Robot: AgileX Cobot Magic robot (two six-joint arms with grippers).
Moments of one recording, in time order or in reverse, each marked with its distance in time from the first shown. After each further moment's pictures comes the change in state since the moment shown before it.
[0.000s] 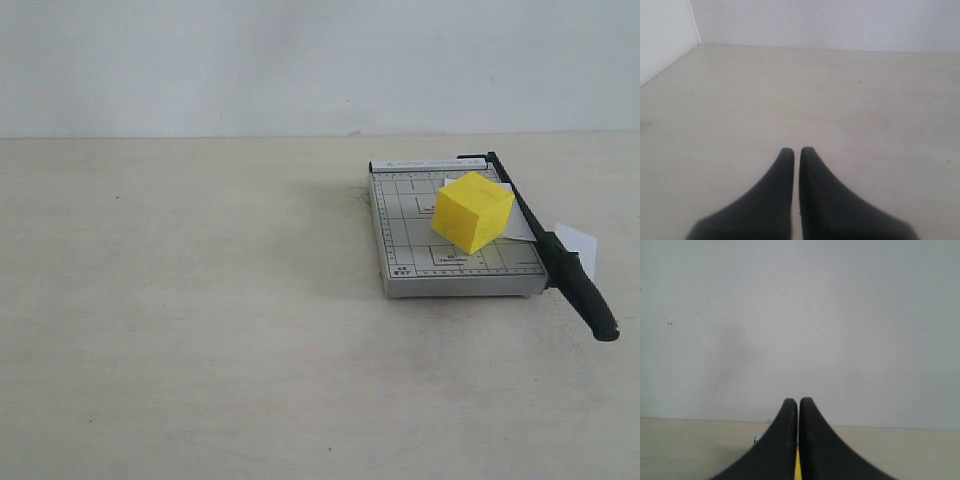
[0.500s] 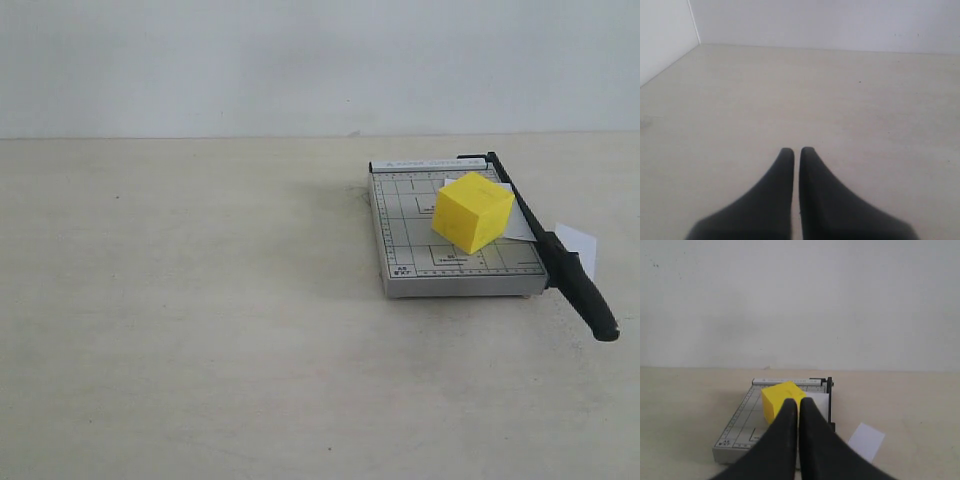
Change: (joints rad) left arm 0.000 0.000 0.000 0.000 0.000 0.000; right arm 0.000 0.000 0.205 0.022 -0.056 -0.011
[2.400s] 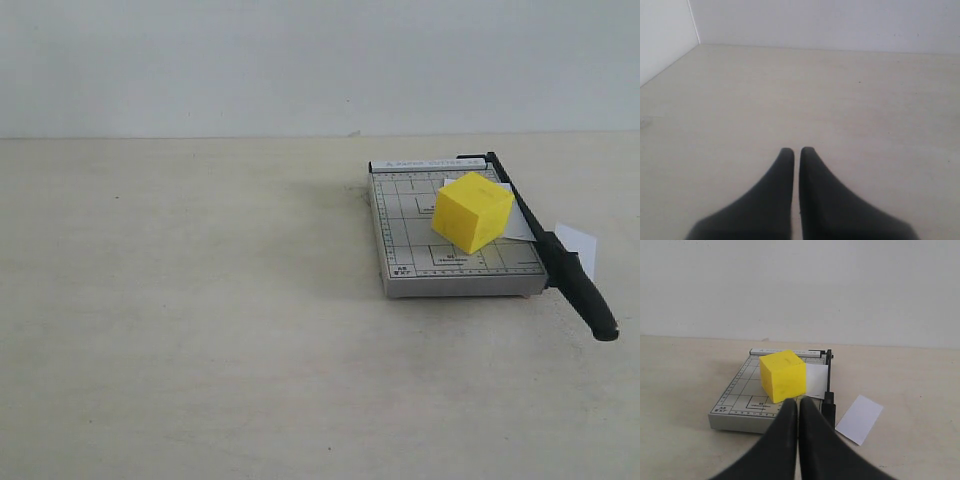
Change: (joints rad) left arm 0.000 0.000 0.000 0.000 0.000 0.000; right arm 0.000 0.000 0.069 0.074 0.013 -0.105
